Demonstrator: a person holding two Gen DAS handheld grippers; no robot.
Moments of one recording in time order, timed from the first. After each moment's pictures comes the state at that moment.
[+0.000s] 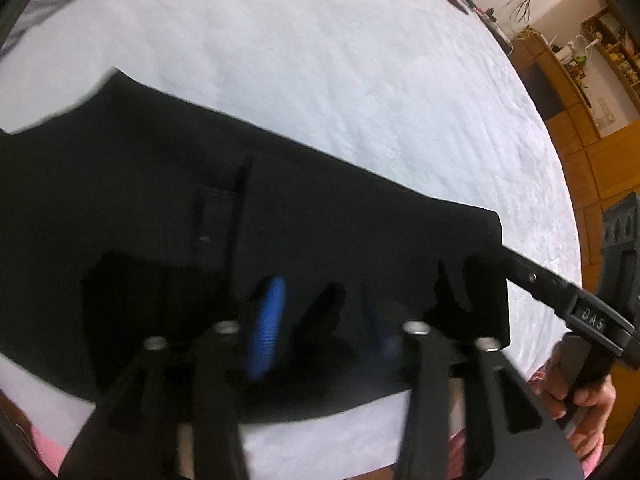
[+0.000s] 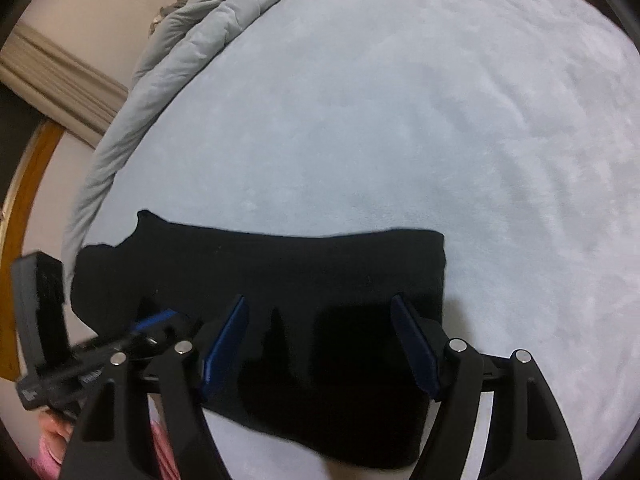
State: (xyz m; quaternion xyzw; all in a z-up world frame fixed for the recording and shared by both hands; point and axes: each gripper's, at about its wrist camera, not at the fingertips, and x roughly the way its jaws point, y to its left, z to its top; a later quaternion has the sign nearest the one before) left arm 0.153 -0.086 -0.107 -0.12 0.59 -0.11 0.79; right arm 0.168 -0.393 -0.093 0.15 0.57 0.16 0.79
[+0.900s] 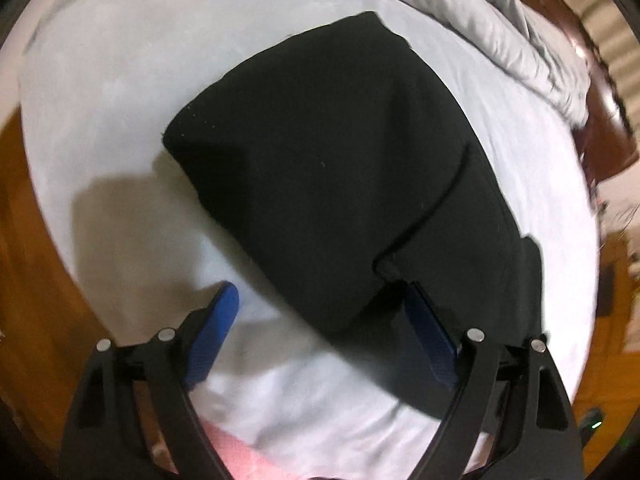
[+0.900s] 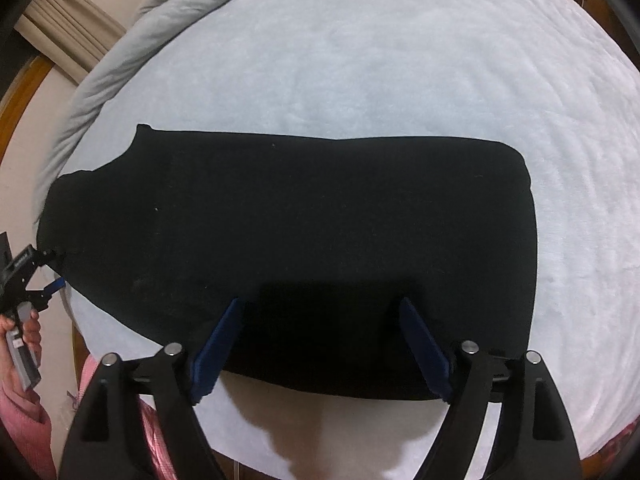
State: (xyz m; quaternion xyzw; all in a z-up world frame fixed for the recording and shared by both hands) left arm 0.095 0.233 -0.121 -0.34 0.53 0.15 0.76; right arm 0.132 -0.320 -0.110 0.06 0.61 0.14 0.77
